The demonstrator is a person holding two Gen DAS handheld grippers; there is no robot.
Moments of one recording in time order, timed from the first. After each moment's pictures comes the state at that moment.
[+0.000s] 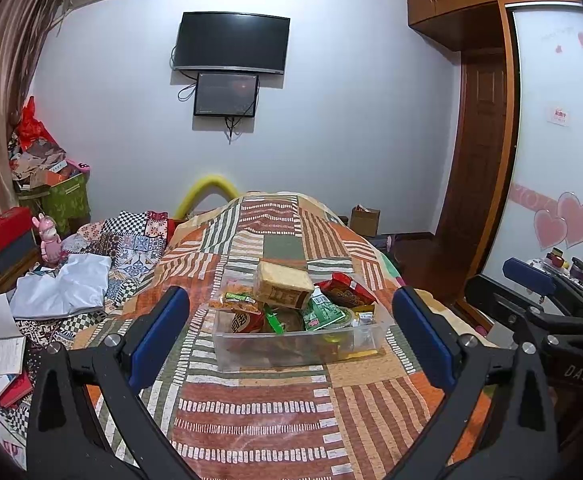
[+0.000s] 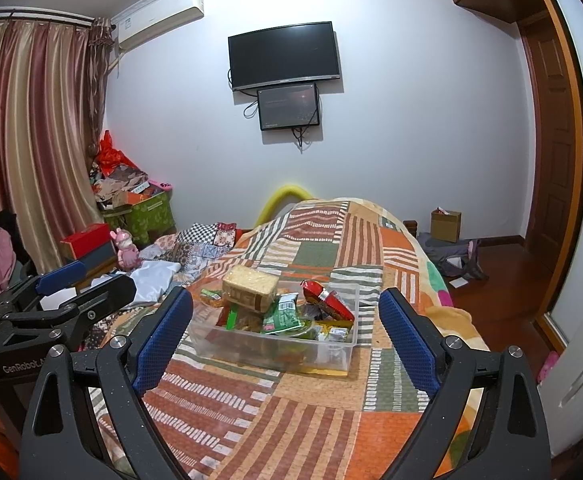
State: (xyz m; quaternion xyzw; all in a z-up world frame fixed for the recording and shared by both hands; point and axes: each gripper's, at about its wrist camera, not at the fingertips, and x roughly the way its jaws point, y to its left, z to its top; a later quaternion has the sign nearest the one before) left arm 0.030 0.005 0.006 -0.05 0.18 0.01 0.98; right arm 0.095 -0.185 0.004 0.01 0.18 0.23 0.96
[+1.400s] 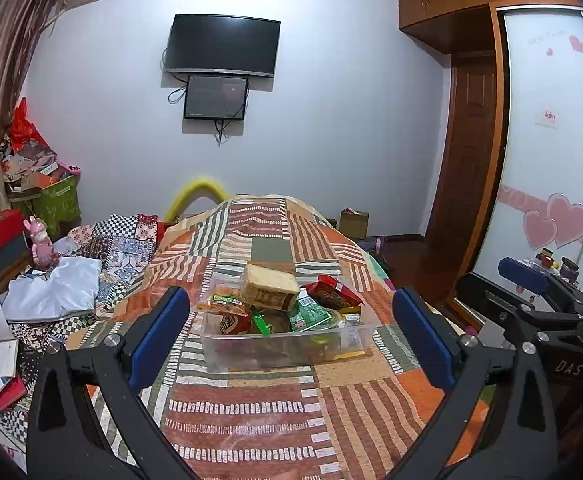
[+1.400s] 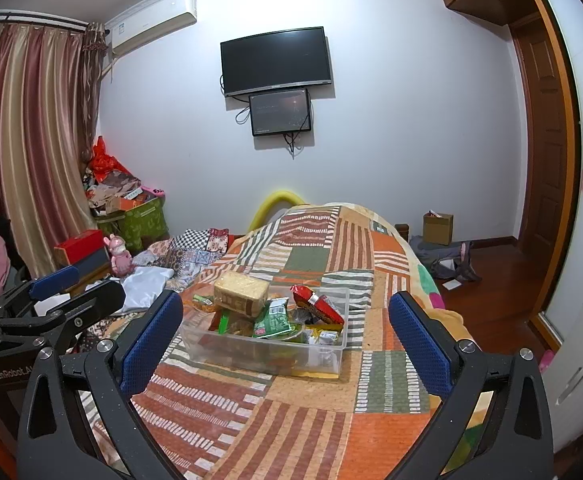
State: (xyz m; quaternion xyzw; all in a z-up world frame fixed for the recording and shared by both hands) left arm 0.026 0.000 0.011 -0.06 0.17 -0.01 0.98; right arm 0.091 -0.189 0.008 0.01 0.17 0.22 0.96
